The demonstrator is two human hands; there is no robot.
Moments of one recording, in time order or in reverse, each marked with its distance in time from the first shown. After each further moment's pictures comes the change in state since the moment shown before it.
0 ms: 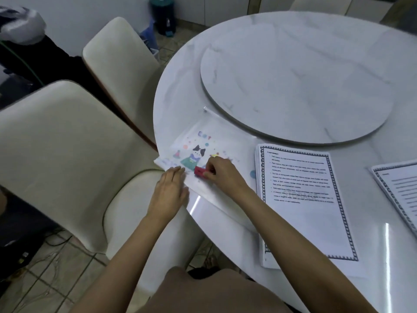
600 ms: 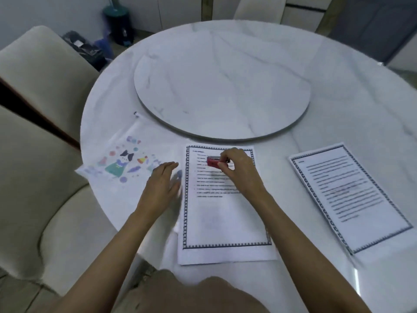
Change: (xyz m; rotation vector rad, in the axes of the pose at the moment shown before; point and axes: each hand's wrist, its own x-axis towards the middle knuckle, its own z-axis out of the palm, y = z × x) left_hand 0.021 0.151 0.051 -0.162 0.022 0.153; right_hand -0.094 0.147 -0.129 -0.016 0.413 -0.085
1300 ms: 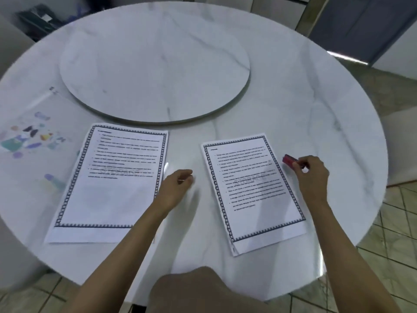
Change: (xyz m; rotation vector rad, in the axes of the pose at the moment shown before) left_hand -0.002 0.254 0.164 -0.615 -0.154 -0.422; right_hand -0.114 0.297 -0.264 -0.095 0.369 0.400
